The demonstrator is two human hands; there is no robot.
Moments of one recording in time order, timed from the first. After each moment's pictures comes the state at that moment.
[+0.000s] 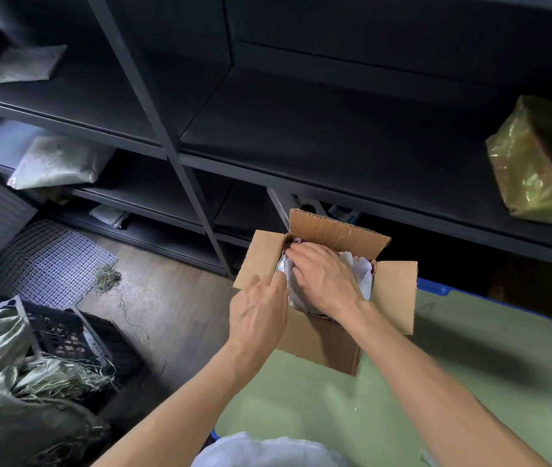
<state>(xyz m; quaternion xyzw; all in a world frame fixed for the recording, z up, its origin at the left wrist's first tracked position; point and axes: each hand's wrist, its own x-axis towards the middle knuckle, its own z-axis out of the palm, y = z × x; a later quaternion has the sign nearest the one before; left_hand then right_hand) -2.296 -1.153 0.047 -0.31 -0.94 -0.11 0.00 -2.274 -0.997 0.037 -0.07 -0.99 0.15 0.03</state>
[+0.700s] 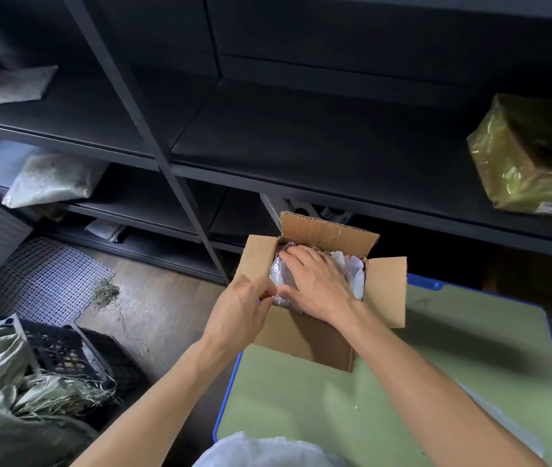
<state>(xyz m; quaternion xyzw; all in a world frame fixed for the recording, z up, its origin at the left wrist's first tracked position) -2.320 -1.182 0.049 -0.37 -0.88 -0.28 -0.09 -2.266 -1.004 0.048 -0.07 -0.99 0.16 -0.01</state>
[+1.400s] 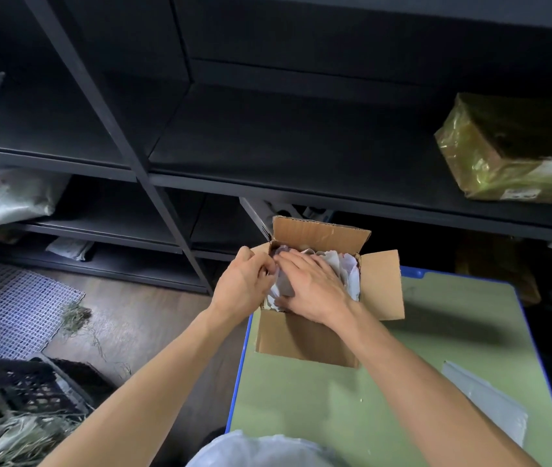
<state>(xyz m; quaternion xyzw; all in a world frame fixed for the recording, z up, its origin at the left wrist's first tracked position) -2.369 -1.151 0.049 -0.39 -0.86 -0.29 -0.14 -2.266 -1.019 0.052 -0.13 -0.98 0.15 -0.04</state>
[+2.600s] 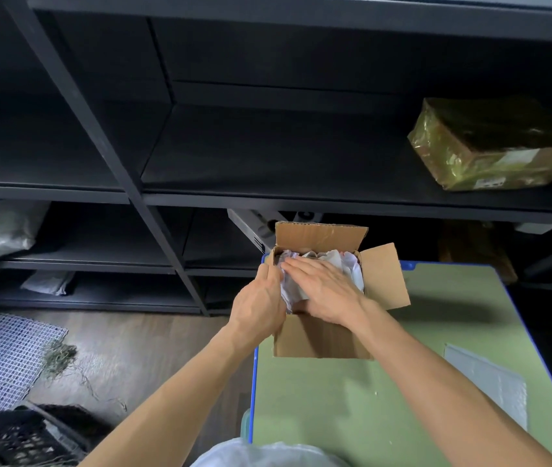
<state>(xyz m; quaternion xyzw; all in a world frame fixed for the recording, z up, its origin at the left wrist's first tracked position) -2.356 -1.158 0.044 -0.48 -0.86 -0.16 -0.10 -2.260 -1.021 0.044 -0.12 -0.99 0.09 -0.03</state>
